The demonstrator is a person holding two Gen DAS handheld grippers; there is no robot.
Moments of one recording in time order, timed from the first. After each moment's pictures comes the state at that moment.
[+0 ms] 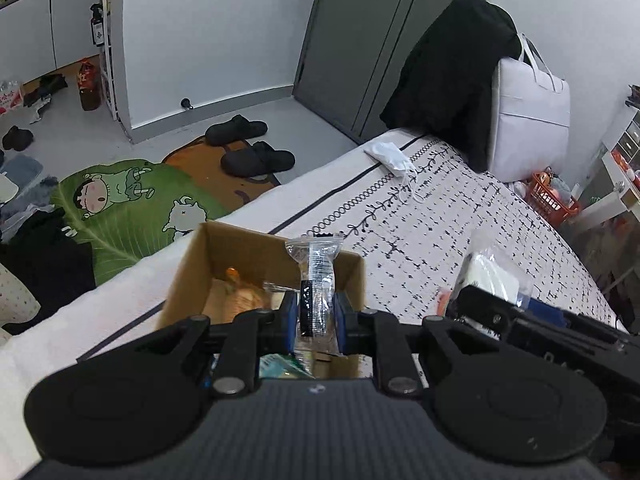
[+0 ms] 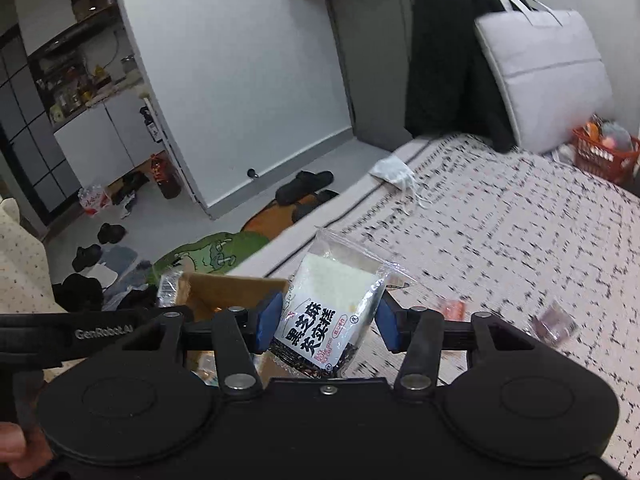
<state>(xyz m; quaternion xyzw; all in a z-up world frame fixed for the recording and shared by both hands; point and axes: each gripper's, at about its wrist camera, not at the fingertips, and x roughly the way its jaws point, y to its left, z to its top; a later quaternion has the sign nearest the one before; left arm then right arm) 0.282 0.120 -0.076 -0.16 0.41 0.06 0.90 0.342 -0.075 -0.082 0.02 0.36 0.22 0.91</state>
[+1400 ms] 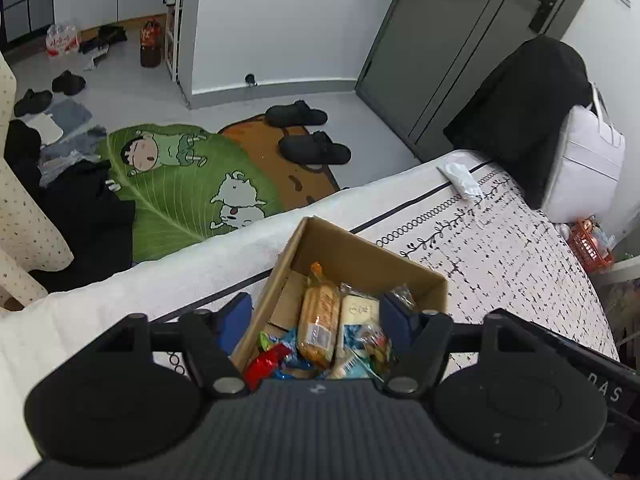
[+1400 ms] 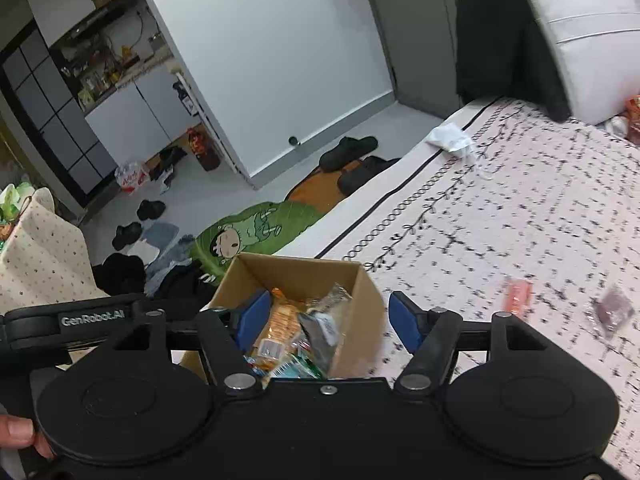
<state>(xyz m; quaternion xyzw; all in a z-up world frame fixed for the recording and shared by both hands) 0.261 0.182 -0.073 -0.22 0.42 0.14 0.87 0.344 -0.060 -0.076 0.05 0.41 0.27 0.87</state>
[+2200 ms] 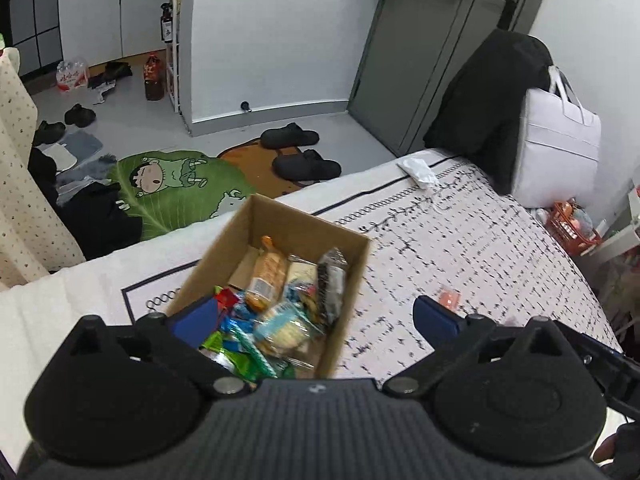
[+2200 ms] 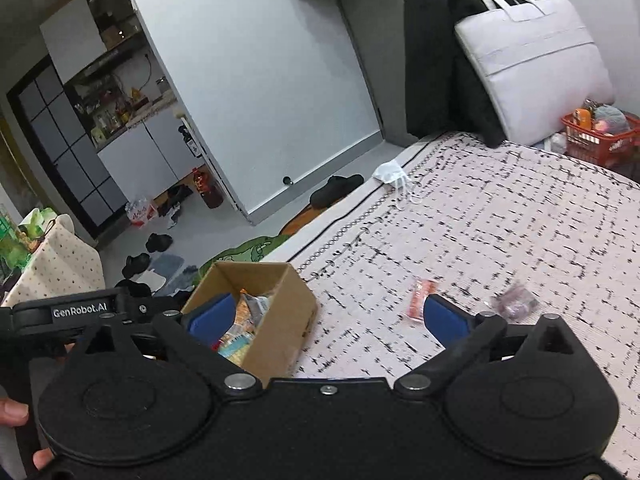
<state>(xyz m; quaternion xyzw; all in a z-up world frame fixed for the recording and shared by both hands) 0.218 0.074 -0.038 -0.18 0.39 0.16 0.89 0.312 -0.191 -0.059 0.08 0.36 0.27 0.89</state>
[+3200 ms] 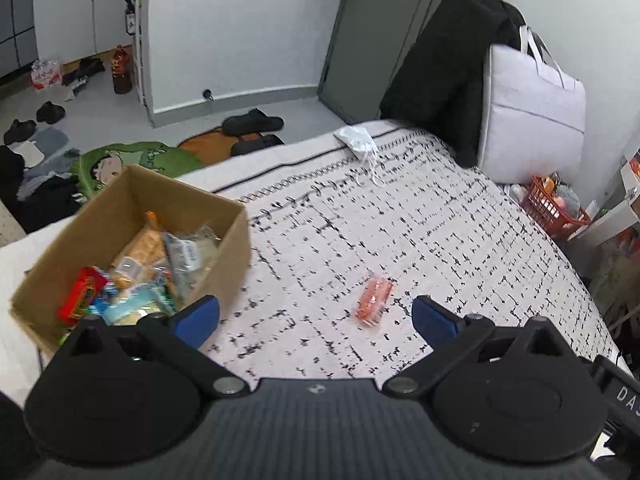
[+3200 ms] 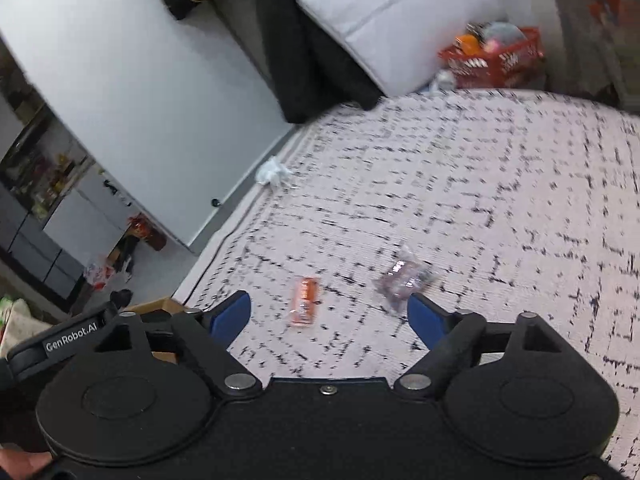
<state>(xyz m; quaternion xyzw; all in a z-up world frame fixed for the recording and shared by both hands) 0.298 -0.030 -0.087 -0.18 0.40 0.14 0.89 0.375 -0.289 -0.129 0.20 0.41 0.16 0.87</state>
